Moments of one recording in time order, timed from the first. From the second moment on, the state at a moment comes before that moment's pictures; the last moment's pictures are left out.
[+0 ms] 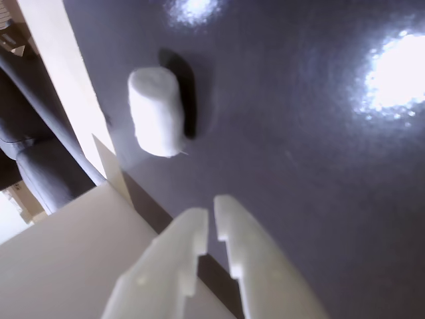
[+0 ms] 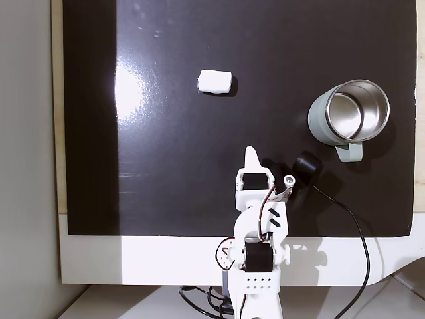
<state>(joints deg) 0.9 181.4 172.6 46.1 -0.3</state>
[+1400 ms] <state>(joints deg) -10.7 69.3 69.1 79.6 23.4</state>
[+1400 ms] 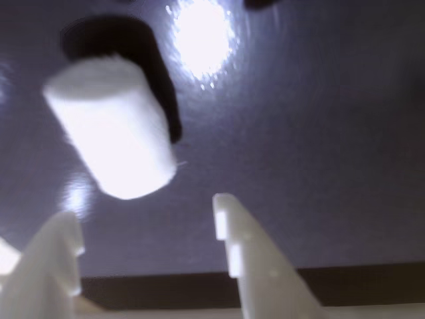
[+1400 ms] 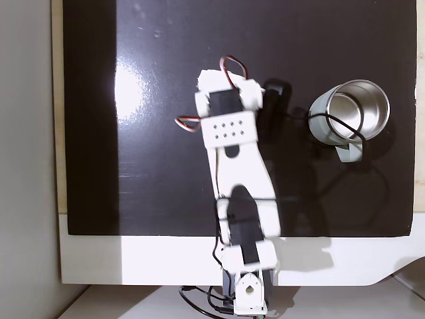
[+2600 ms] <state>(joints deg) -12.8 26.3 15.8 99.7 25.6</state>
